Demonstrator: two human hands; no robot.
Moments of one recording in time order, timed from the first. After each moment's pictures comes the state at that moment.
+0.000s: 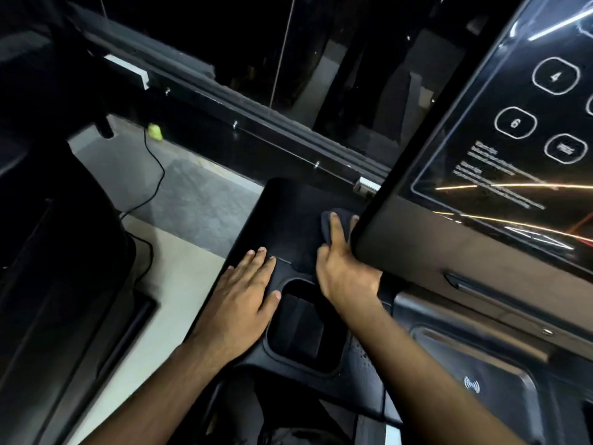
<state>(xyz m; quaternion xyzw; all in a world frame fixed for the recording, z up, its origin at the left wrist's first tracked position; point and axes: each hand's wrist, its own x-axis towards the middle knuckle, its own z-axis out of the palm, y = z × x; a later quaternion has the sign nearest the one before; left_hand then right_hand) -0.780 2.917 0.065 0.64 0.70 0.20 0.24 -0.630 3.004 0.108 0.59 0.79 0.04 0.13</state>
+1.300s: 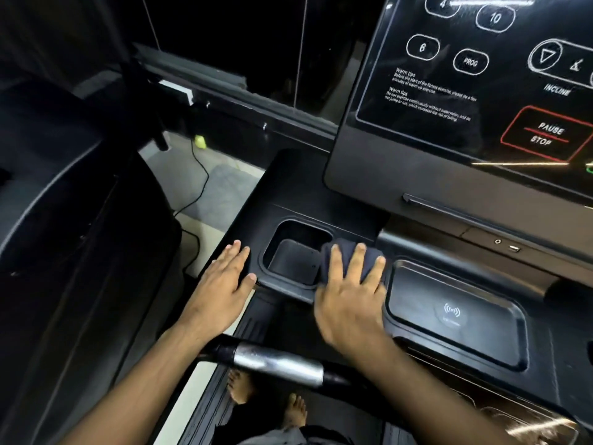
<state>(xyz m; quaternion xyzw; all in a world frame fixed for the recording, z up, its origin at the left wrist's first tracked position) -0.745 2.812 0.078 0.56 0.75 0.23 0.27 -0.541 2.872 0.122 0.62 0.77 -0.10 0.13</state>
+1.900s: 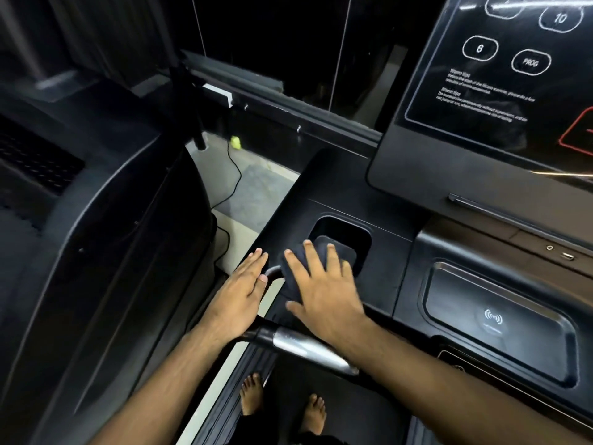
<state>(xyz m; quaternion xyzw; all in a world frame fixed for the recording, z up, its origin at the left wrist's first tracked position) -0.754 2.764 0.081 0.51 0.76 0.28 0.30 -0.596 2.845 0.104 0.38 0.91 -0.02 0.13</state>
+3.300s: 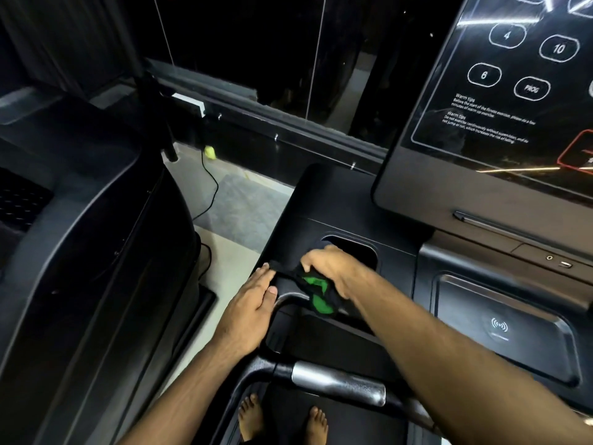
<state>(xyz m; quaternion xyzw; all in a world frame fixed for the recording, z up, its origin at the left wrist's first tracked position) -0.785 2.793 0.067 0.52 0.73 0.32 0.32 -0.664 2.917 0.125 0.68 0.55 -0.49 -0.02</state>
